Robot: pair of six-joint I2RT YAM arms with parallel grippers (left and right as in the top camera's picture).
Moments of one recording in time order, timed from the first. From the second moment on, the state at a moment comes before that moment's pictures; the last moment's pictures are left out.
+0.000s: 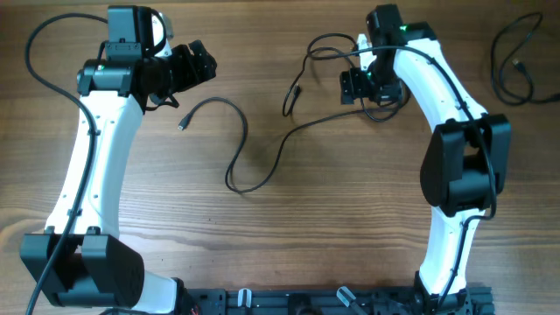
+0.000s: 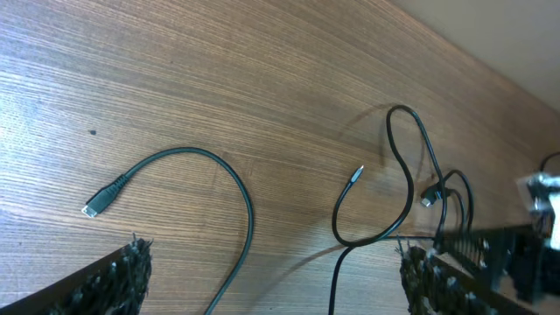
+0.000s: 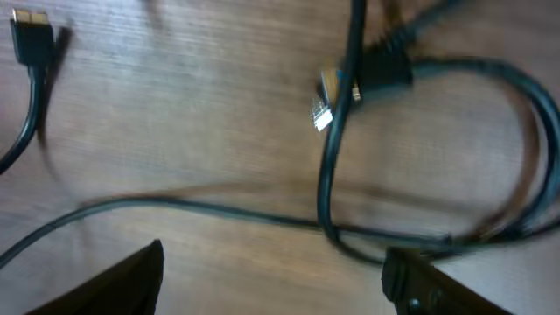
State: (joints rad) left arm -0.03 1.65 1.54 -0.84 0.26 -0.43; right arm 0.18 2.20 1.83 -1.04 -0.14 0.02
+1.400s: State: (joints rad) left arm -0.03 1.65 1.54 -0.87 0.26 -0.43; right arm 0.18 2.00 1.79 -1.45 -0.54 0.07
